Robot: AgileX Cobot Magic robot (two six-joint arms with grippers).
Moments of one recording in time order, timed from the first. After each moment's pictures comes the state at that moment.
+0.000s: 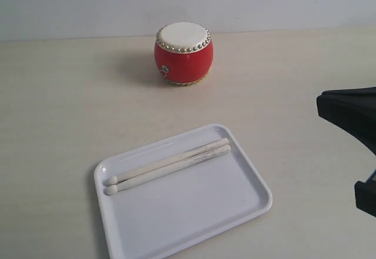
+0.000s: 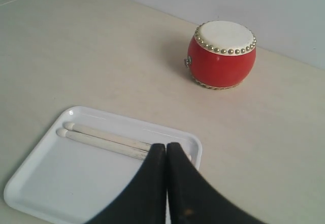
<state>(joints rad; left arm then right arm) 0.07 0.01 0.00 -1.50 0.11 1.38 0.96 0.61 -0.46 -0.62 0.47 0.64</state>
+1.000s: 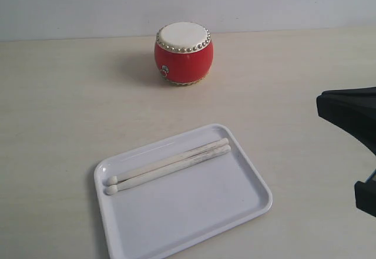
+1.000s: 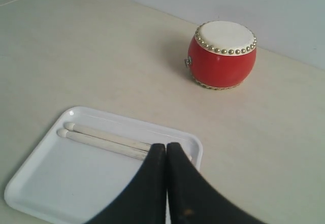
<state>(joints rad) 0.07 0.01 0.00 -0.04 0.18 -0.10 0.96 0.61 -0.46 -0.62 0.46 0.64</state>
